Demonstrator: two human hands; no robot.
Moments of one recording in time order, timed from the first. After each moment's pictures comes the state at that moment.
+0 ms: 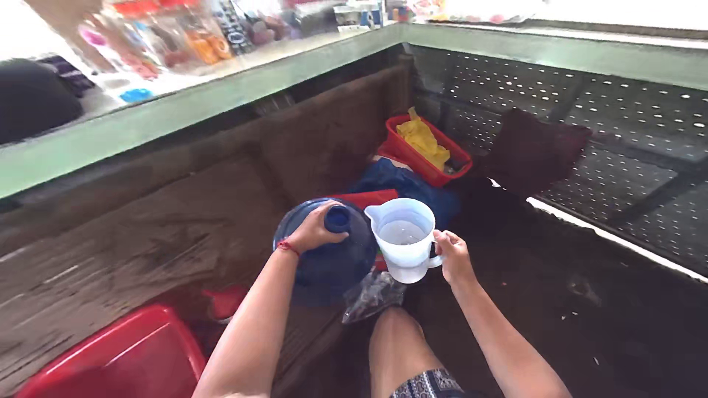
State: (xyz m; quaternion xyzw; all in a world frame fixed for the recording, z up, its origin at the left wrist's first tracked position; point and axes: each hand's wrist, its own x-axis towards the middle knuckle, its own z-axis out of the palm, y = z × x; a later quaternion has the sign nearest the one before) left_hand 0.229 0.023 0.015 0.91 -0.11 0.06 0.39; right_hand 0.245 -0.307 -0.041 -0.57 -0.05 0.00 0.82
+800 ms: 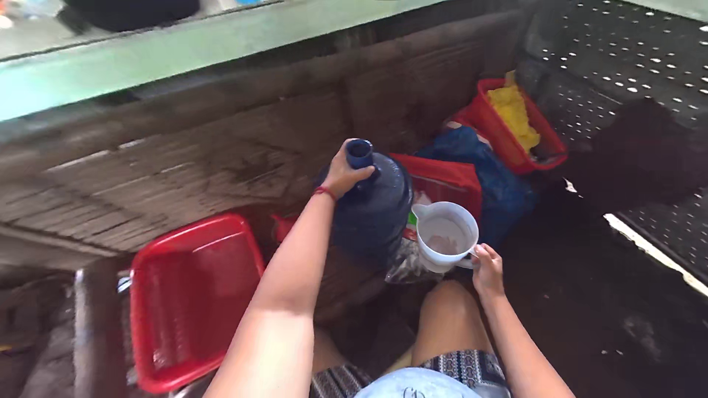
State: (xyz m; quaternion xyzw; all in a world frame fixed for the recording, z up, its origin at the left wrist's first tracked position) left_hand 0.204 0.133 -0.018 0.82 0.06 0.24 0.51; right_hand 0.217 -0.245 -0.143 -0.59 -0.11 0.02 0.80
